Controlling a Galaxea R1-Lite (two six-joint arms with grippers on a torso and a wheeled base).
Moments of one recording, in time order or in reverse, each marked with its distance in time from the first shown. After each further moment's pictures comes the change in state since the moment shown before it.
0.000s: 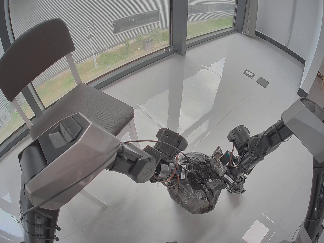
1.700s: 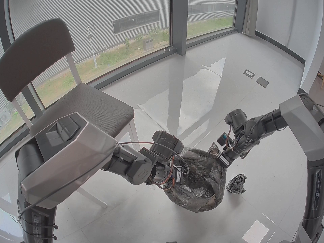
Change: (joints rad) left arm 0.015 -0.020 0.070 -0.006 0.003 0.003; right arm -0.028 0.050 -0.330 0.152 0.008 0.016
